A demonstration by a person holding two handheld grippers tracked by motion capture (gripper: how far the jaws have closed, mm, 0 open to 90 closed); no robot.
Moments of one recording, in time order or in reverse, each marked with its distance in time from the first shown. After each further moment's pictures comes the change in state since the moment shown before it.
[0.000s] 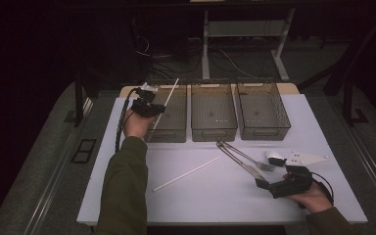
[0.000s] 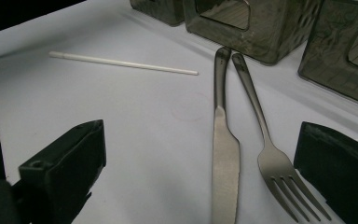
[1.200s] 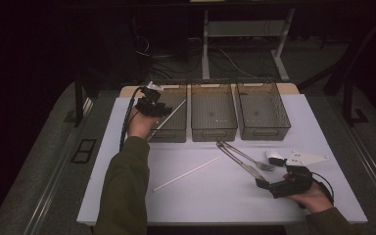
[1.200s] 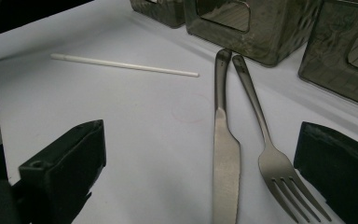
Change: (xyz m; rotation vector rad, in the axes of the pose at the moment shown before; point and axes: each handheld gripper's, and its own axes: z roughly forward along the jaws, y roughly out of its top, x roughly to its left) left arm -0.015 0.011 -0.013 0.003 -0.035 0.049; right arm 0.000 0.000 -0.001 -0.005 0.004 -0.001
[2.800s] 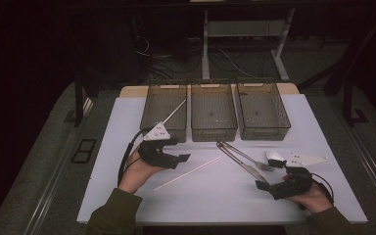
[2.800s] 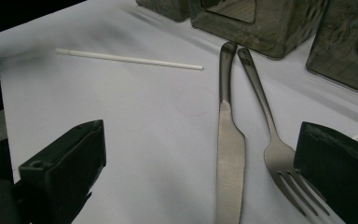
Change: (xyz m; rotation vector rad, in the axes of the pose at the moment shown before) left arm -0.117 -0.083 -0.058 -0.147 -0.284 0.176; right arm -0.002 -0.005 0.001 0.011 0.025 0.006
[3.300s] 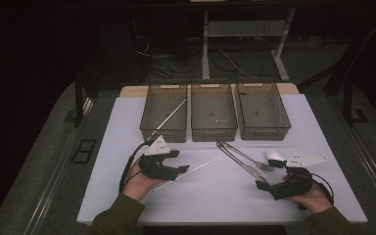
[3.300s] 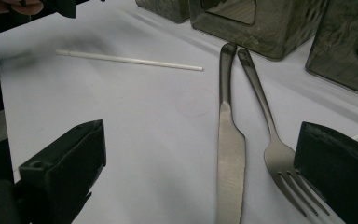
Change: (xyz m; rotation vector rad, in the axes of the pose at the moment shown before) left arm -0.008 -0.029 0.008 0.016 -0.002 -0.010; right arm 0.001 0.000 0.000 -0.008 -0.004 0.000
